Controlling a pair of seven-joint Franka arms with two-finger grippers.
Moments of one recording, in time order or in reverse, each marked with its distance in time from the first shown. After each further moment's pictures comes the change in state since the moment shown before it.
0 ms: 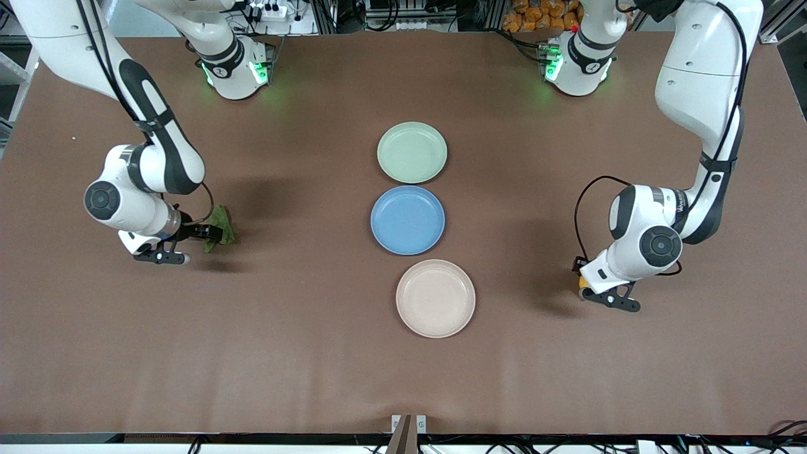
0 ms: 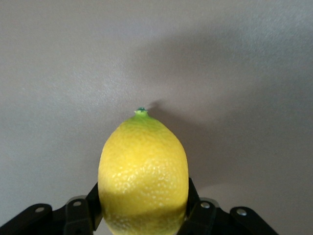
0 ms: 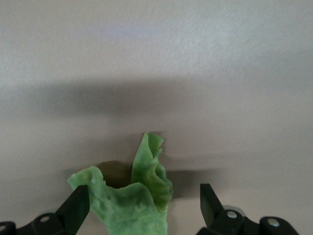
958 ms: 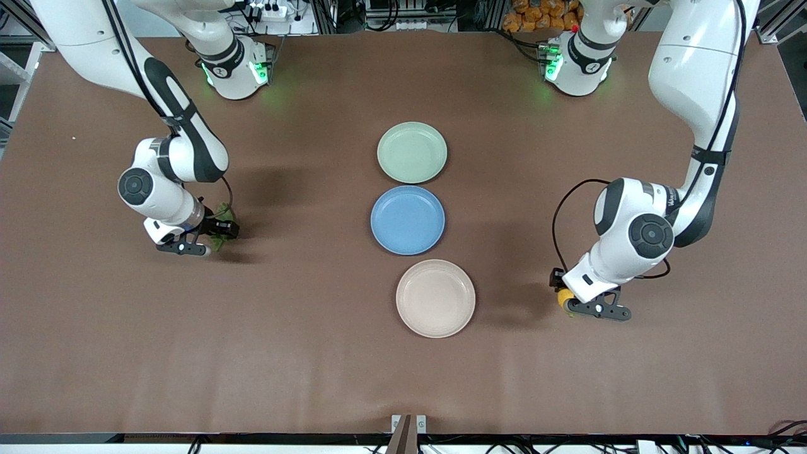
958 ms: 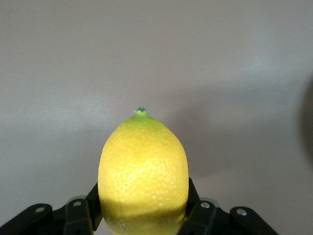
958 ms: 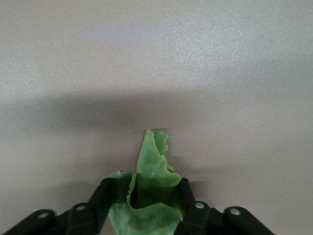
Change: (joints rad) left arm -0.003 -0.057 -0.139 0.096 -0.018 0.000 -0.262; right arm 0.058 -0.001 0.001 -0.082 0.000 0.133 0.085
